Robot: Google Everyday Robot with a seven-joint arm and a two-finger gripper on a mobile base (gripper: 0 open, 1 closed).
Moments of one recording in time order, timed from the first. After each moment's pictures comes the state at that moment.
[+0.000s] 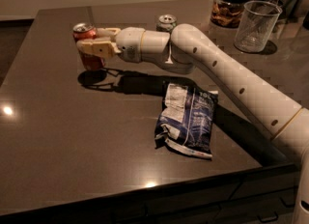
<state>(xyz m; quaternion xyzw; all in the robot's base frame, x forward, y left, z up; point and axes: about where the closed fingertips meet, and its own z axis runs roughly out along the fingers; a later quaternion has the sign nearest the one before) 0.657 0.147 0.940 -0.42 0.56 0.46 0.55</state>
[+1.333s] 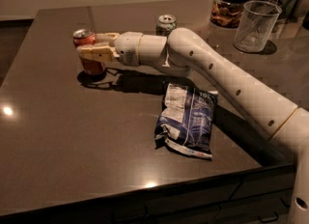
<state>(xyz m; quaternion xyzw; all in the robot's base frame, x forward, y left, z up) 0.663 0.152 0.923 -0.42 0.57 0.45 0.54</state>
